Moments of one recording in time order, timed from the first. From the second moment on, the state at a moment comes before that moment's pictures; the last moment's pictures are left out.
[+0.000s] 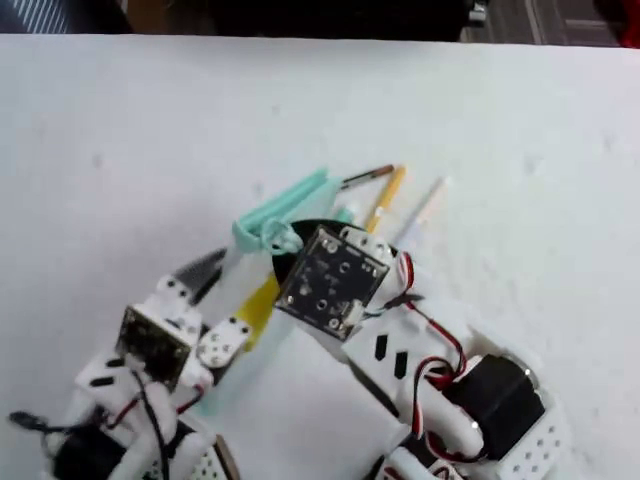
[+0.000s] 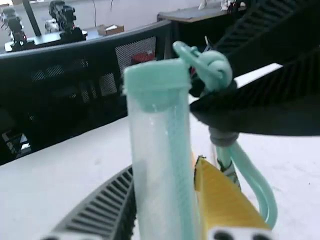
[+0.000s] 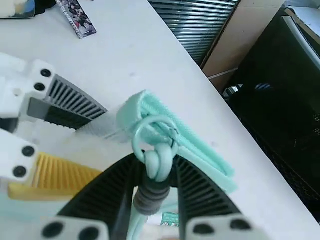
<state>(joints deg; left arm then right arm) 25.4 -104.9 67.1 56.8 -5.0 -44.5 -56.9 19.3 70.3 28.2</state>
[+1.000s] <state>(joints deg) 27.7 -104.1 73.1 61.2 -3.4 -45.2 -45.7 17.1 75.7 28.7</state>
